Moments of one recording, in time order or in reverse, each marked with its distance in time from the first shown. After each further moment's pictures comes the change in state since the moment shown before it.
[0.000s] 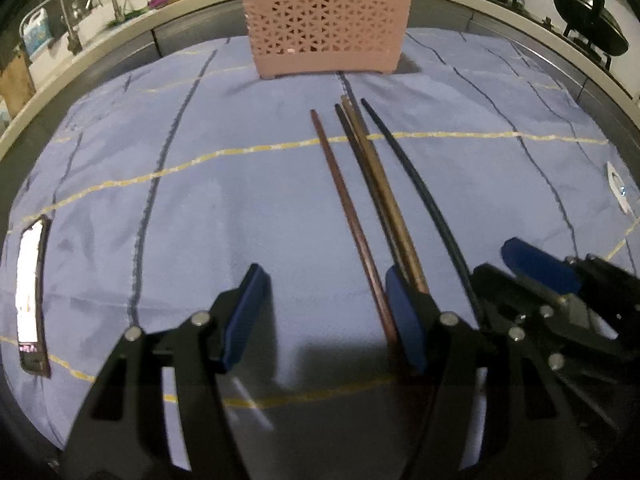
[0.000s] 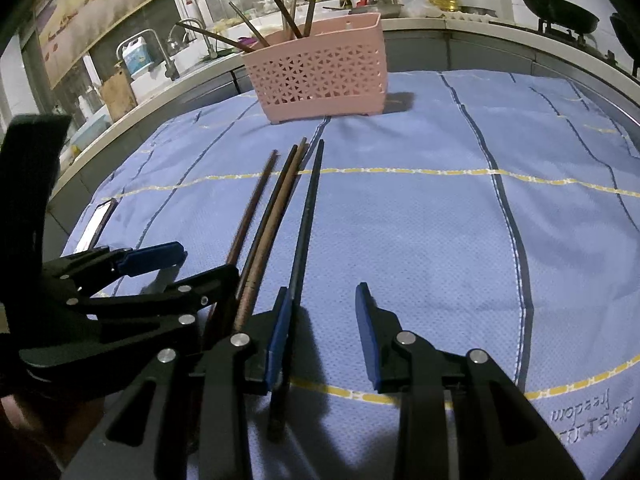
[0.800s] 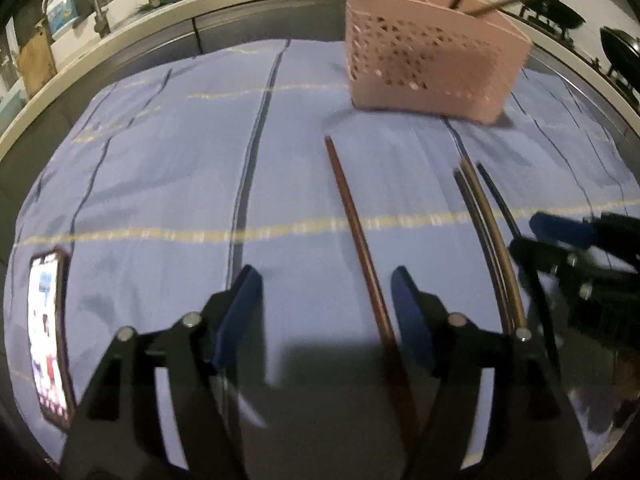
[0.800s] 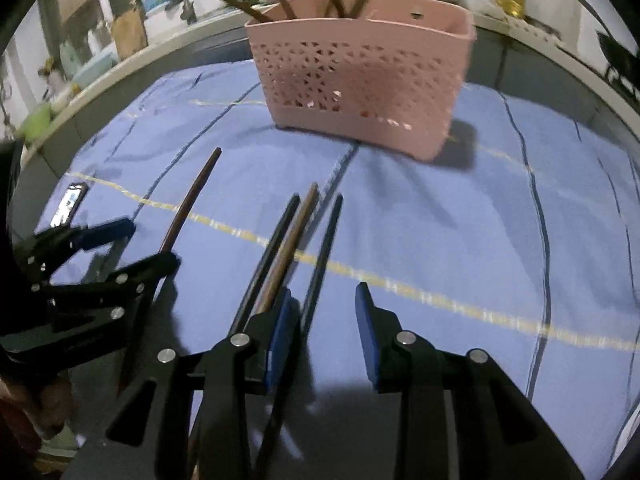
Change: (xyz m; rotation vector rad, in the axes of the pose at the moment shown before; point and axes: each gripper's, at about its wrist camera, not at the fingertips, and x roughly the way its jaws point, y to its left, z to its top) left arm 0.035 0.078 0.057 -0.098 -0.010 0.049; right arm 0.075 0.017 0.096 -0.227 0.182 -0.036
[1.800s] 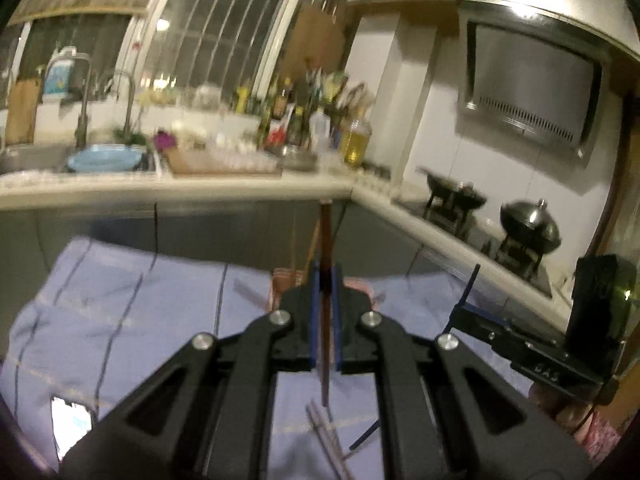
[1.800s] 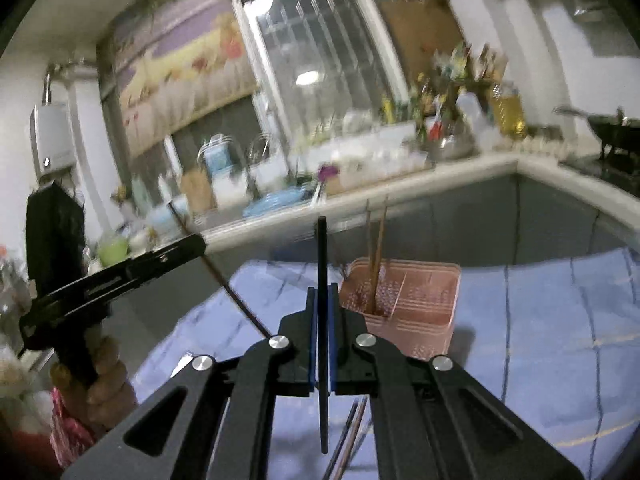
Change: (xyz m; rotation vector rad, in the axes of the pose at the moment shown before) left arm -0.213 0.027 0.110 -0.109 -0.589 -0.348; right arm -0.203 -0.034 0.064 0.105 -0.599 0.240
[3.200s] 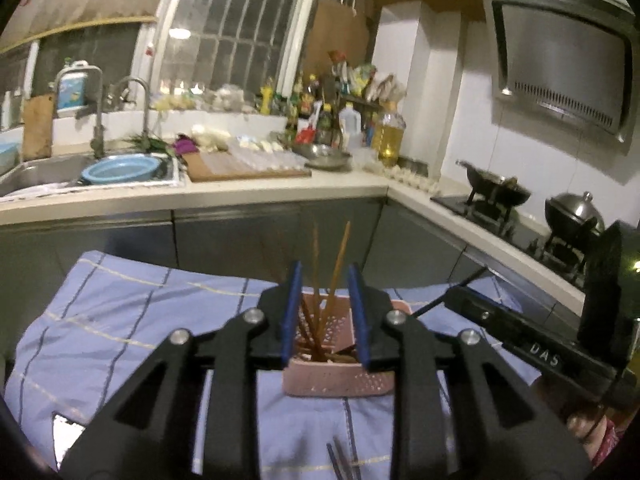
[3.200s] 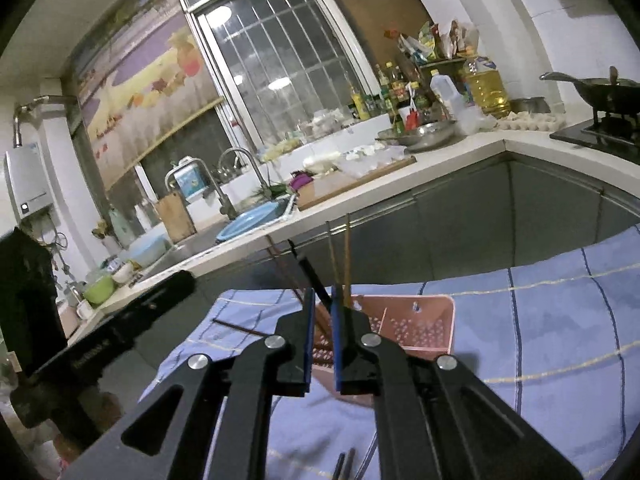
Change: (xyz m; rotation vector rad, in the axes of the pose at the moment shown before) left arm 0.055 -0.006 -0.007 0.035 0.003 0.159; right arm 0.068 -0.041 0.012 0.127 0.018 -0.010
